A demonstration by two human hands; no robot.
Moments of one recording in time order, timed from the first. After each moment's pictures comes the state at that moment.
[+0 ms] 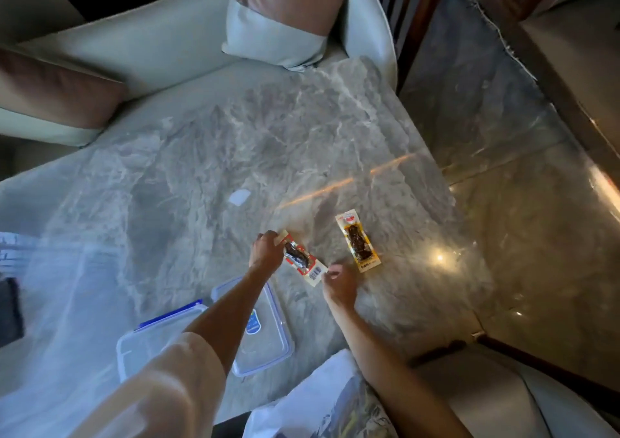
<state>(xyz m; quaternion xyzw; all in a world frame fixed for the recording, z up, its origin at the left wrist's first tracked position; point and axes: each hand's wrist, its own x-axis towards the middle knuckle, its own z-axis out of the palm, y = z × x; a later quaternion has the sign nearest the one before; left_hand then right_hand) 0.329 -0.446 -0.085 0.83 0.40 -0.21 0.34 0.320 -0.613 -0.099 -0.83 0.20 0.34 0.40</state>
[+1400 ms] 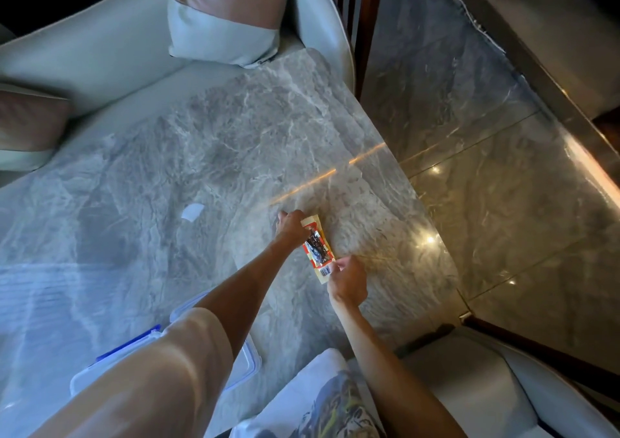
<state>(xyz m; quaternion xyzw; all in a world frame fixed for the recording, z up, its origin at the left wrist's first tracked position) 0.444 -0.547 -0.113 0.87 0.28 -0.27 0.30 0.372 -0.686 -0.114 -0.87 0.27 0.23 0.33</state>
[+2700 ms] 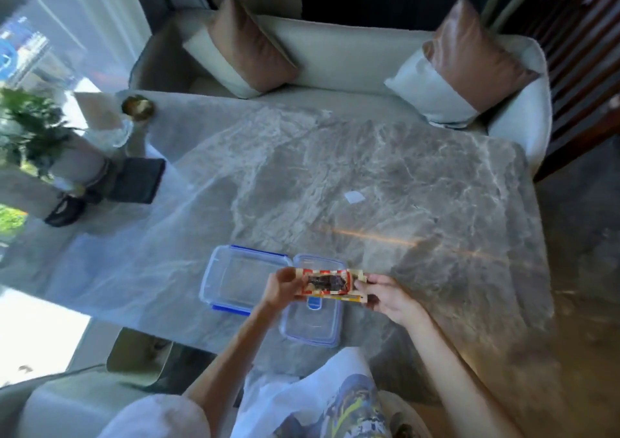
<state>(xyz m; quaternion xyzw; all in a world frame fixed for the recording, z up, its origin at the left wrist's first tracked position) 0.120 -0.424 -0.028 0.51 0.53 0.05 0.67 0.312 -0.558 -0.043 -0.64 0.01 0.64 0.43</state>
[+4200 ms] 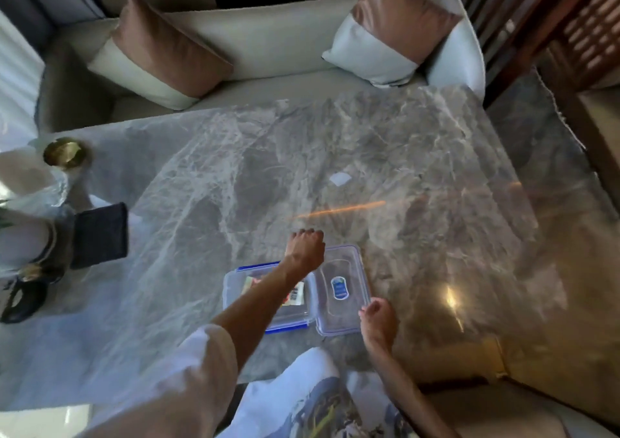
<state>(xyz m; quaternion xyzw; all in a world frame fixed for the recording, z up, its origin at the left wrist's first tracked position) 0.179 -0.338 -0.036 0.92 0.22 -0.24 0.20 0.145 -0.535 -0.055 -0.87 0.23 0.28 0.34</state>
